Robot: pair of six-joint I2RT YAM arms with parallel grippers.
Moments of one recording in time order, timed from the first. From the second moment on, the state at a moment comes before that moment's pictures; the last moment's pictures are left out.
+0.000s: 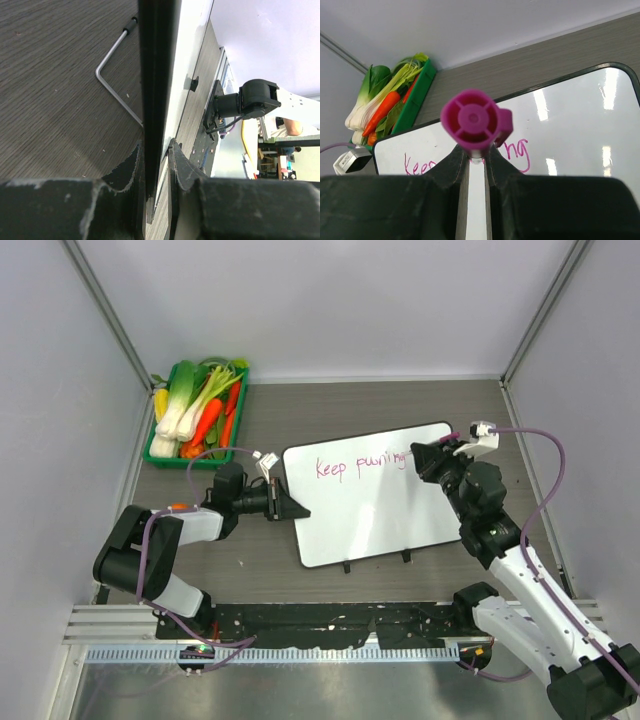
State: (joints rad) left arm -0.33 1.52 0.48 0.57 0.94 -0.62; right arm 0.37 0.76 0.62 0.10 0.14 0.52
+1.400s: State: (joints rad) left arm -0.33 1.52 0.49 0.56 0.94 -0.62; right arm 0.90 1.10 0.65 0.27 0.32 0.43
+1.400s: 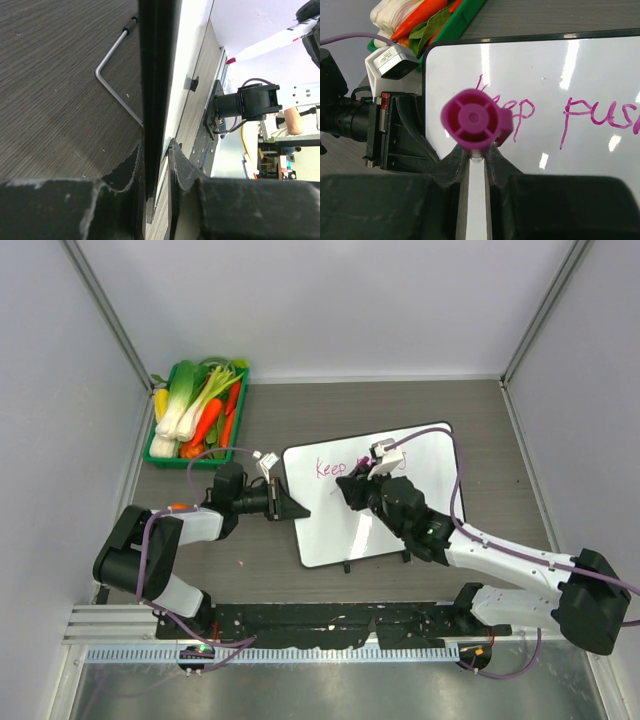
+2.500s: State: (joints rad) left arm -0.33 1.52 0.49 0.56 0.94 -0.62; right arm 0.97 1.26 0.68 0.37 0.48 0.39
